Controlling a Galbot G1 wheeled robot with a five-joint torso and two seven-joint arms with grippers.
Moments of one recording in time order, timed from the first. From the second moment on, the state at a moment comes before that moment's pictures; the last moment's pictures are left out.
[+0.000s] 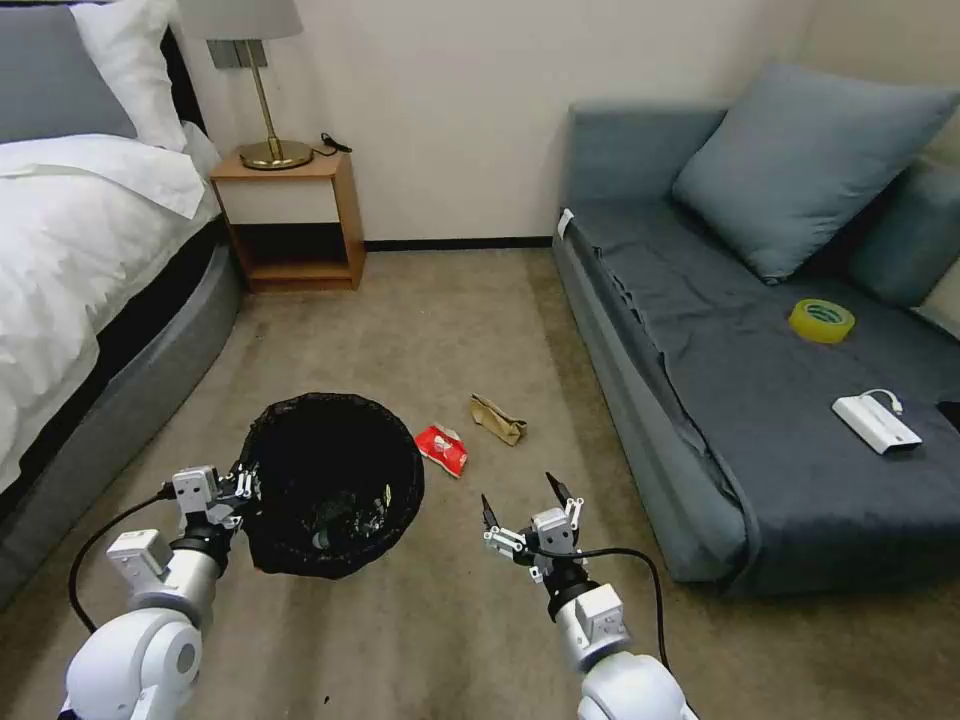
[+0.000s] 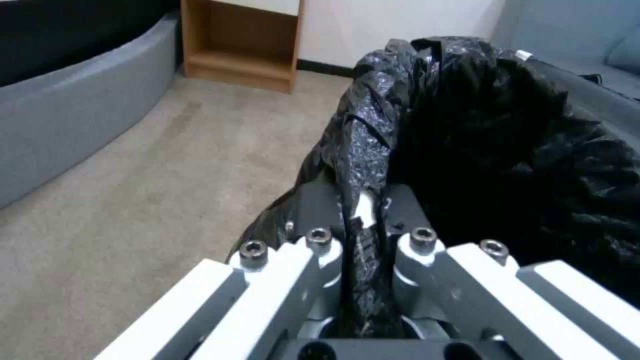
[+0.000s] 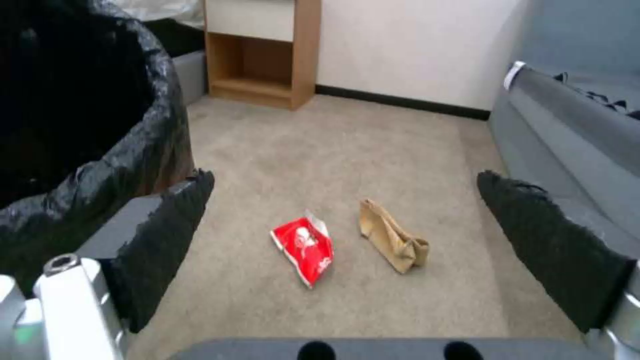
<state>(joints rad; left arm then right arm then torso) 1.52 -1.24 -0.78 -2.03 -0.55 0.23 0.01 -1.45 1.26 0.05 2.01 0.02 -0.06 0.20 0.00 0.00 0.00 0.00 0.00</state>
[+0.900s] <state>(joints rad) 1.52 -1.24 -0.80 -2.02 -0.56 0.22 0.02 -1.45 1.27 0.05 2.02 0.03 -0.08 0.18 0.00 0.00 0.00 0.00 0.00</state>
